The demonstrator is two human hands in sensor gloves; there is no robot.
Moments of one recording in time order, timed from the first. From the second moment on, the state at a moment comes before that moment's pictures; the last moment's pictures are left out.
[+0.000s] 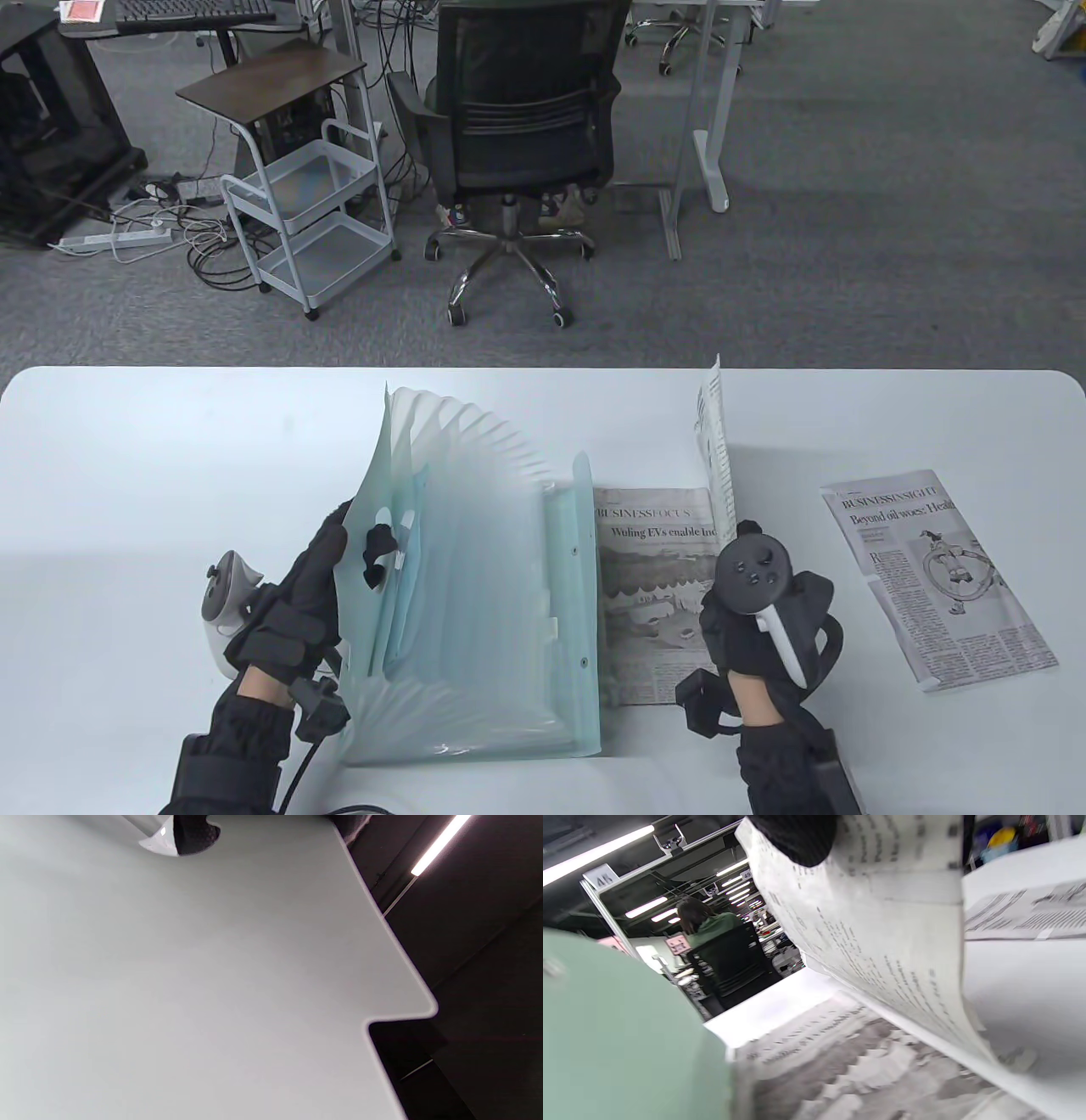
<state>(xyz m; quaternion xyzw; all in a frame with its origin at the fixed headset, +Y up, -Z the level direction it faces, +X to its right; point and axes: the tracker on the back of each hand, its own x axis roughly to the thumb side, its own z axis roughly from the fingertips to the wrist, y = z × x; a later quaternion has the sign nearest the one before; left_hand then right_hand) -0.275 -0.730 -0.357 -0.09 -0.20 0.81 0.55 0.184 -0.630 -0.324 -0.13 -0.02 0.96 0.25</state>
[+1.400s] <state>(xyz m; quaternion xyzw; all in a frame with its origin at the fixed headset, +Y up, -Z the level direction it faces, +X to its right) -0.276 -0.729 -0.357 -0.09 -0.20 0.81 0.54 0.123 -0.489 -0.324 0.10 0.12 0.75 0.64</state>
